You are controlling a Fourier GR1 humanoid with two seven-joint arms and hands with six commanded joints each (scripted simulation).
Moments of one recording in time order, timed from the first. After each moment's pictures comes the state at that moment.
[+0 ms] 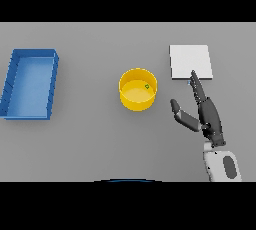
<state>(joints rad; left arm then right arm) -1.15 0.59 0.06 -0.31 -0.43 0.03 0.22 0.04 -0.08 0.11 -1.67 0.18 0.01 -0.13</state>
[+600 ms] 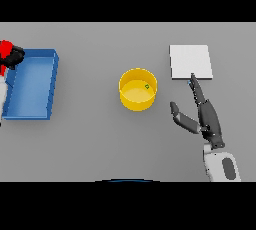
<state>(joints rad) -0.60 0.50 0.05 -0.97 -0.26 0.10 0.48 0.06 -0.08 0.12 -1.66 0.20 0.00 -0.15</state>
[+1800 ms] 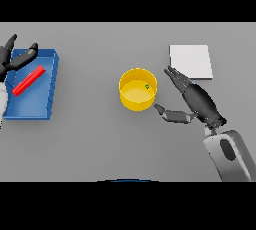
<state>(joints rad) -0.49 0.51 0.00 -1.17 -0.17 -0.09 0.45 -0.17 -0.31 0.28 -1.60 0.52 0.12 -0.06</state>
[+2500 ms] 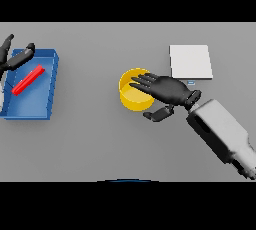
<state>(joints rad) -0.48 0.52 0.01 -1.19 -0.15 -0.12 0.47 -0.55 -0.40 0.57 -1.30 0.81 0.32 -0.23</state>
